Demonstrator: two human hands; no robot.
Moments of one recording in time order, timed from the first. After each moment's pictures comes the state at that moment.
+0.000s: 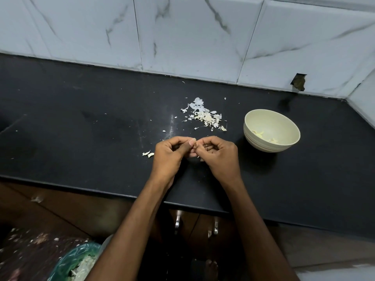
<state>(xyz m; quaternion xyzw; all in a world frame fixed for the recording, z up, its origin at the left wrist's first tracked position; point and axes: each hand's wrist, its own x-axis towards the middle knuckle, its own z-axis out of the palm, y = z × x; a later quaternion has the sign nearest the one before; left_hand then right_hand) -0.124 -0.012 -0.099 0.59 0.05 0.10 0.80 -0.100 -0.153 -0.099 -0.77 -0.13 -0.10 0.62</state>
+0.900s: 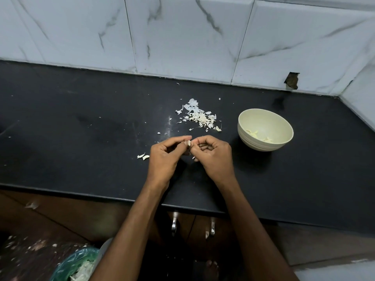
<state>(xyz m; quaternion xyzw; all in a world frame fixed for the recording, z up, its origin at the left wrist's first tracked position) -0.126 -0.012 -0.099 0.63 0.02 0.14 0.76 -0.099 -0.152 -0.099 -0.75 -0.11 -0.09 0.65</state>
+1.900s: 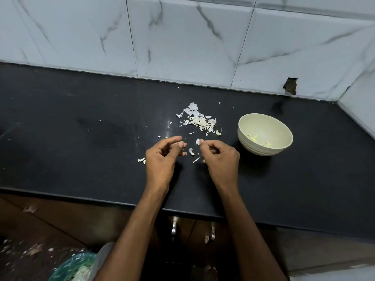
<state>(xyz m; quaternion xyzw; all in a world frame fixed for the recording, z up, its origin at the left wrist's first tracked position) -0.120 -0.009 -0.107 0.60 0.07 0.19 0.77 -0.093 -0.156 -0.106 -0.78 -0.03 -0.21 0.59</state>
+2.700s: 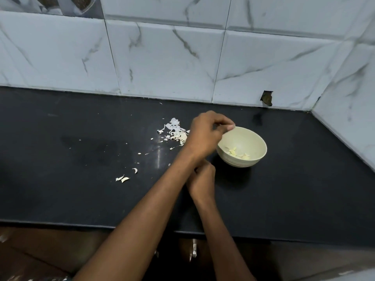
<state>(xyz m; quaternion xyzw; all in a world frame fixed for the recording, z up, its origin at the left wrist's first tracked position) -0.048 -0.122 0.001 0.79 -0.17 0.14 0.57 -0.100 -0.160 -0.106 -0.76 -0.03 -0.18 0.62</state>
